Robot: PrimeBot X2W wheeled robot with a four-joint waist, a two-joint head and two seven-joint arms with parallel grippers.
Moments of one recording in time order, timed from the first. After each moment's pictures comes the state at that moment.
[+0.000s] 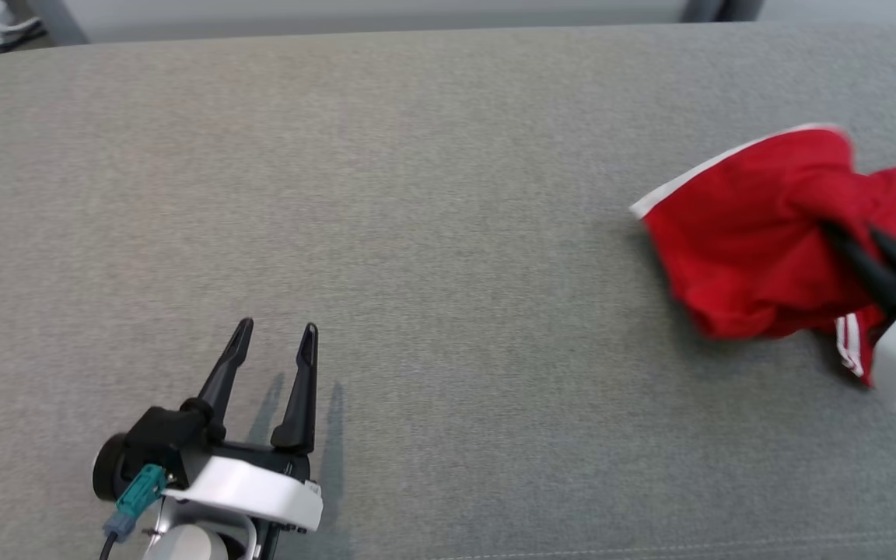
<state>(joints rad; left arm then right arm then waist) -0.12 0.26 -0.41 0.04 -0.51 0.20 -0.25 -0.42 -0.67 0.40 0.07 0.47 0.13 0.15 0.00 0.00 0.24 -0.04</state>
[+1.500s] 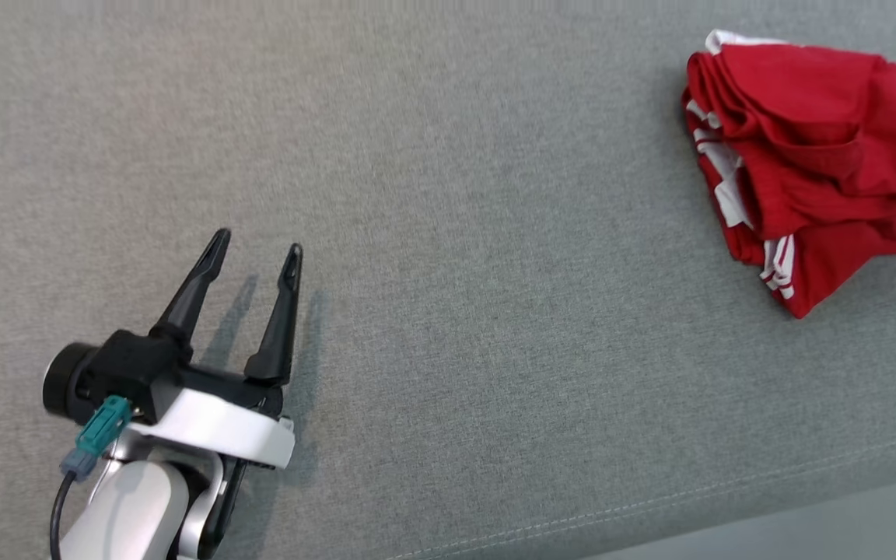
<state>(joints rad) -0.28 0.37 -0.43 -0.06 -0.46 0.19 -0.16 -0.74 -0.62 0.35 0.61 0.69 0.13 -0.25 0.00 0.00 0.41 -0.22</state>
